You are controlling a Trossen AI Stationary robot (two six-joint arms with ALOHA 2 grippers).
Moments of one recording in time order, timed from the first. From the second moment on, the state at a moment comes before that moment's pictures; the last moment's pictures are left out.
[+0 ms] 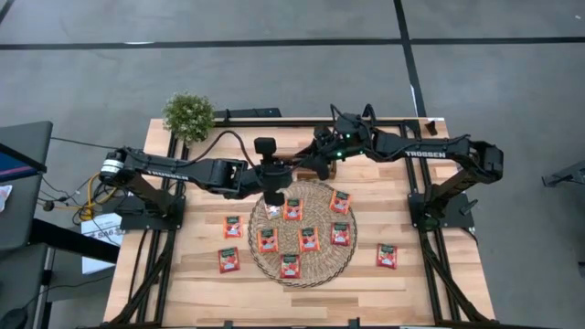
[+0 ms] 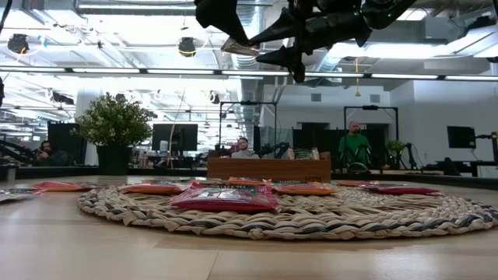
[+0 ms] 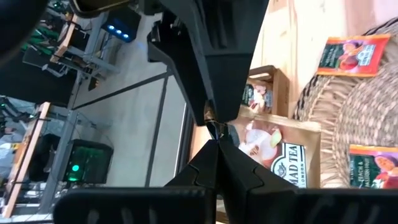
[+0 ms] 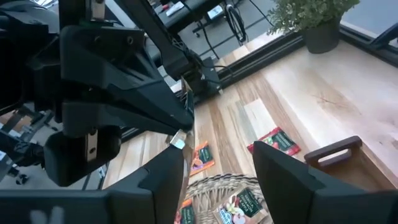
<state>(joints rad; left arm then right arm) -0.10 1.56 1.41 -0.54 -0.73 0.35 -0.32 1.49 1.04 0.11 -0.42 0.37</state>
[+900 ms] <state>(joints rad) -0.10 1.56 1.41 -0.50 -0.75 0.35 -0.29 1.49 1.04 0.17 -0.36 0.32</state>
